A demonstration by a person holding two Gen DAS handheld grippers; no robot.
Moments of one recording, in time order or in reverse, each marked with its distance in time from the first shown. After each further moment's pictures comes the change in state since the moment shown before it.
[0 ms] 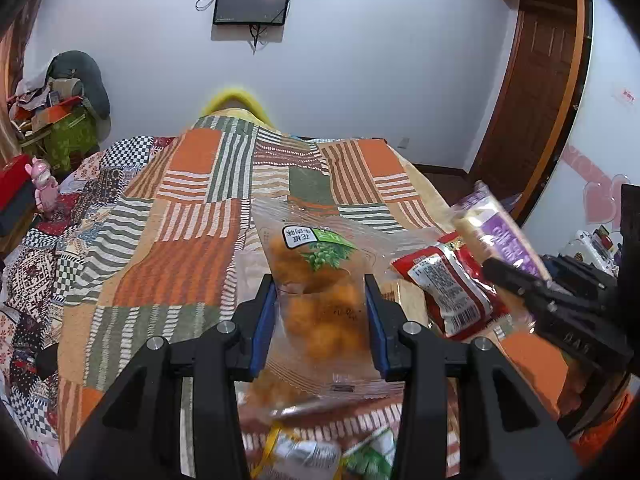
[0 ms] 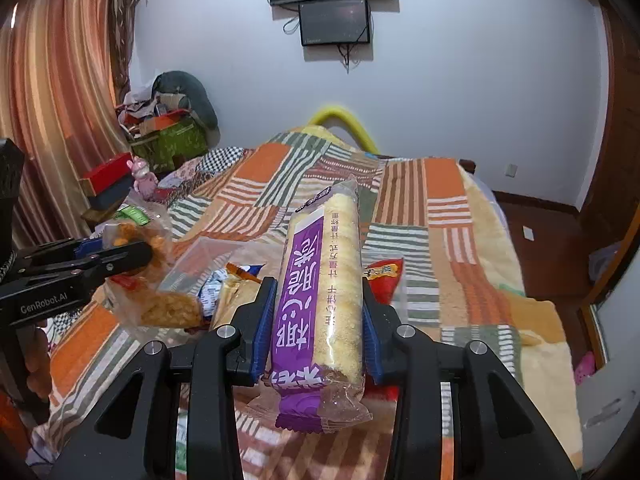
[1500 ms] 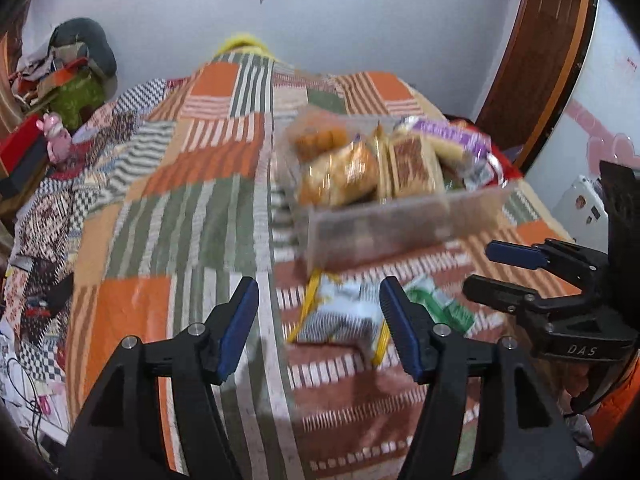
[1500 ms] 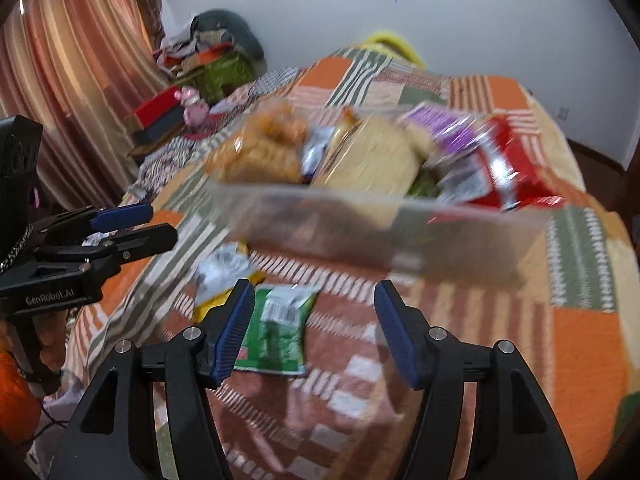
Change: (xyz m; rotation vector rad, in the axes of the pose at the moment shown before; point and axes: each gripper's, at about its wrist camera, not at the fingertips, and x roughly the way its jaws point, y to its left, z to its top) left arm -0.043 0.033 -0.108 0.005 0.196 0.013; right arm 0.018 0.060 -0.073 -0.013 0.255 0.194
